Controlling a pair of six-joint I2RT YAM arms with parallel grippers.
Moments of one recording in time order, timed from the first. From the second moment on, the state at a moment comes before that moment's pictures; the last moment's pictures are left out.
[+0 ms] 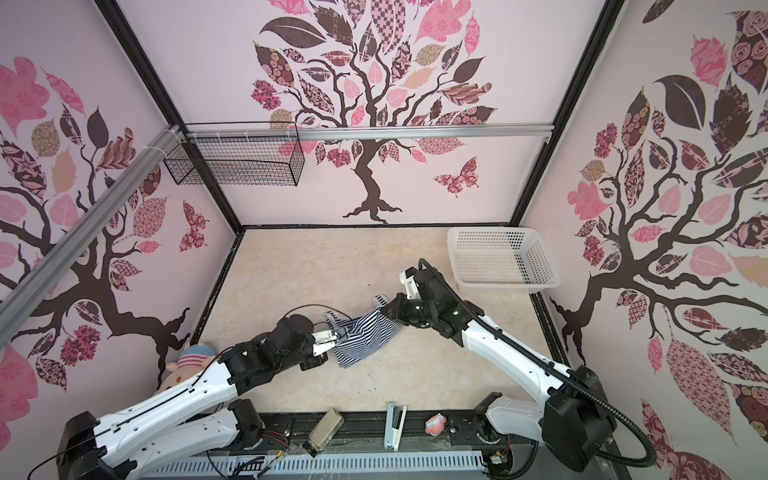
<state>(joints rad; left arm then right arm) -0.81 0.93 0.65 -0.51 -0.12 0.57 0.60 1.22 0.87 -0.28 -0.45 0.88</state>
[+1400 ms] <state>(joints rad) -0.21 1.55 0.91 -0.35 0.42 0.48 0.42 1.90 1.33 -0.19 -0.68 0.83</state>
